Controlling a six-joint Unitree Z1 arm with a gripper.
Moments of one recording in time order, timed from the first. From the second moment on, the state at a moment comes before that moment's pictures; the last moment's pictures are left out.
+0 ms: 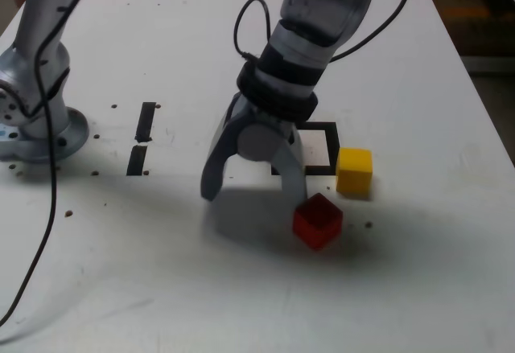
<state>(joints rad) -0.27 2.08 -1.42 1.29 -0.35 -0.01</state>
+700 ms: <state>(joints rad) -0.36 1.86 -1.47 1.26 -0.16 -0.18</state>
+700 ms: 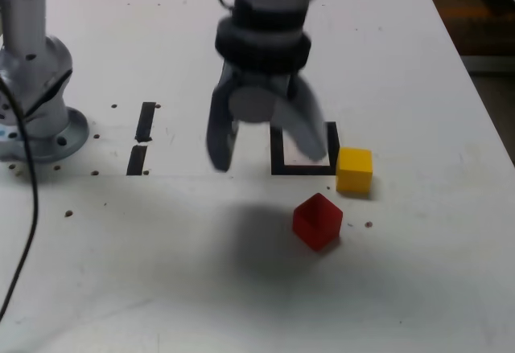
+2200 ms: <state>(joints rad) -0.40 2.10 -1.49 1.06 -0.18 -0.39</state>
